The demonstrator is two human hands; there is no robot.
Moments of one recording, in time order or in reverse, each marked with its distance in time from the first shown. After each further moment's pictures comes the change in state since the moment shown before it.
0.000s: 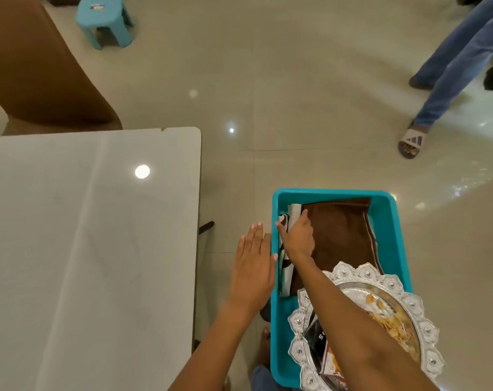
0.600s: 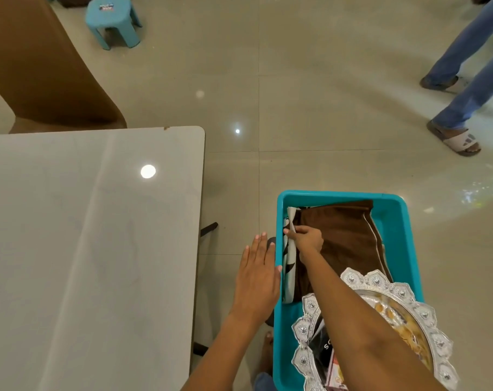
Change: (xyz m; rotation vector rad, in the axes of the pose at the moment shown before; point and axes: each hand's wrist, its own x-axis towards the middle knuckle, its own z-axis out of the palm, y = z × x) left_hand 0.002 -0.006 0.018 0.063 -0.070 -0.016; right_hand 0.034 0.012 0.014 0.455 -0.093 0.302
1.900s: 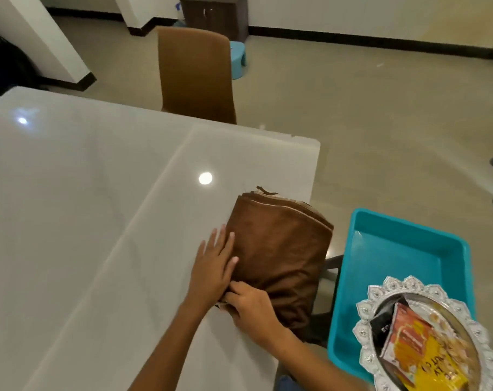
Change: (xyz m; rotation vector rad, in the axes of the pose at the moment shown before) left_hand -0.217 -0.206 -0.074 -0.160 0.324 -0.237; right_hand -0.378 0.056 0.105 -0.549 -0.504 -1.575
